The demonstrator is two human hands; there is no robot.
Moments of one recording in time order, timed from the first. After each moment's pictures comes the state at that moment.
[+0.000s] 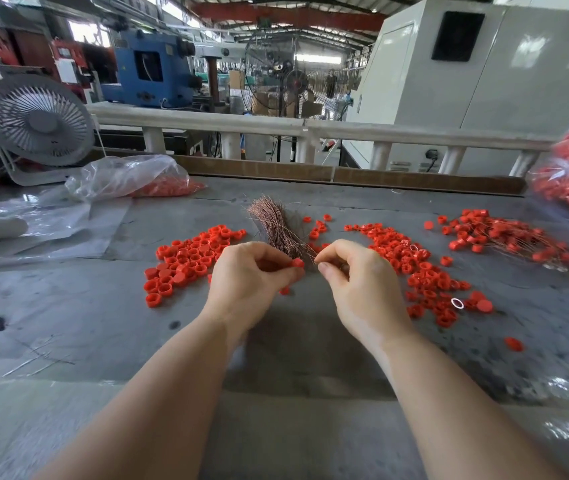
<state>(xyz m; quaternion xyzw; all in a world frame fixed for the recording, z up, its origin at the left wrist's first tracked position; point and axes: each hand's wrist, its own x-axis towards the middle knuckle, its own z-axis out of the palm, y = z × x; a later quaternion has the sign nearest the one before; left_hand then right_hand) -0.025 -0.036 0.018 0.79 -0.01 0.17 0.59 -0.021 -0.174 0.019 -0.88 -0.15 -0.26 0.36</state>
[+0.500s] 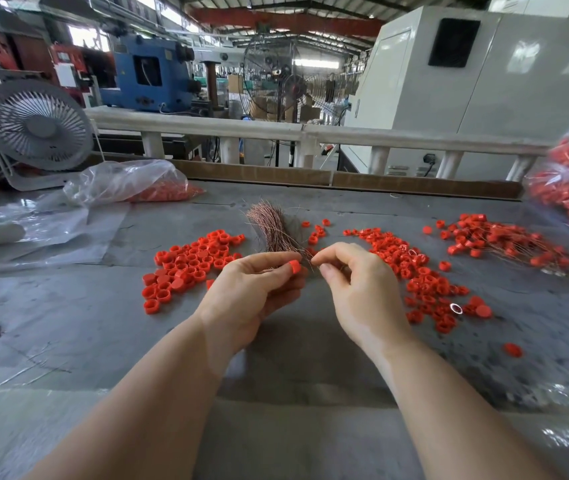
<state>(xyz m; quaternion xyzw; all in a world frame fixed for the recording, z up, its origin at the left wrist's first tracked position) -0.029 -0.038 0.026 0.57 0.02 -0.02 0.82 -0.021 -0.173 0.020 -0.87 -0.15 -0.26 0.40</state>
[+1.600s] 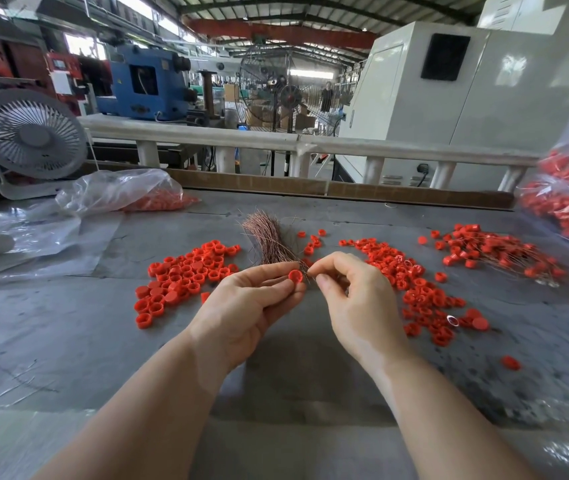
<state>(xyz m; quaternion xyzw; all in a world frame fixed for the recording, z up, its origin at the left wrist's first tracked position) -0.030 -0.038 0.029 0.47 0.02 -0.07 0.88 -0.022 -0.172 0.022 -0.85 -0.16 -0.27 0.43</state>
